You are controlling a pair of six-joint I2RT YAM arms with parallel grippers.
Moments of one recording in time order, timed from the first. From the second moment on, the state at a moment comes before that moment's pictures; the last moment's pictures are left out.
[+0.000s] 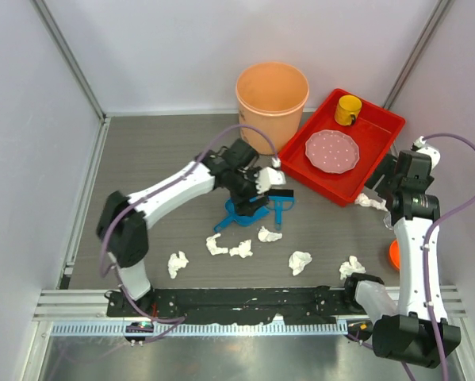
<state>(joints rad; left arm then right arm) -0.77 1.72 1.50 -0.83 0.36 0.54 -0.23 0.95 1.01 -0.75 0.25 0.32</state>
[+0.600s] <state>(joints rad) -0.85 2.35 2.07 -0.95 0.54 0.91 -0.05 0.87 0.96 -0.67 0.13 0.26</state>
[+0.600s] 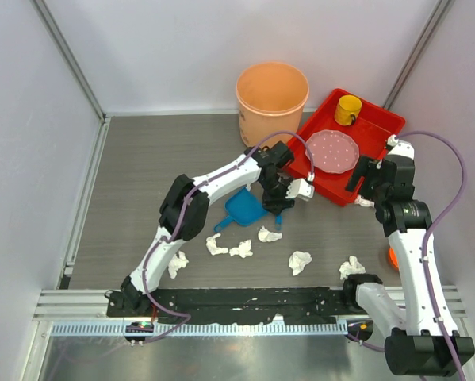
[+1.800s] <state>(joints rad) -0.83 2.34 2.06 -0.97 0.45 0.92 -0.01 0.84 0.96 -0.68 0.17 0.21</state>
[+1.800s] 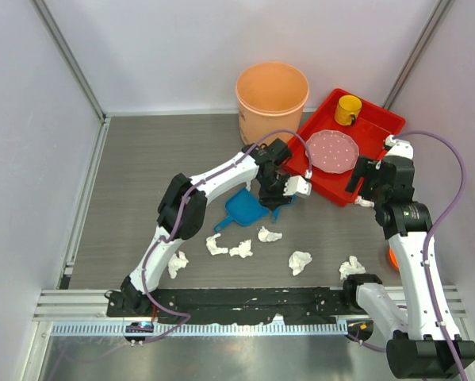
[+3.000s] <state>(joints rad) -0.79 2.41 2.07 -0.91 0.40 0.93 0.03 0.84 0.96 -0.68 0.17 0.20</state>
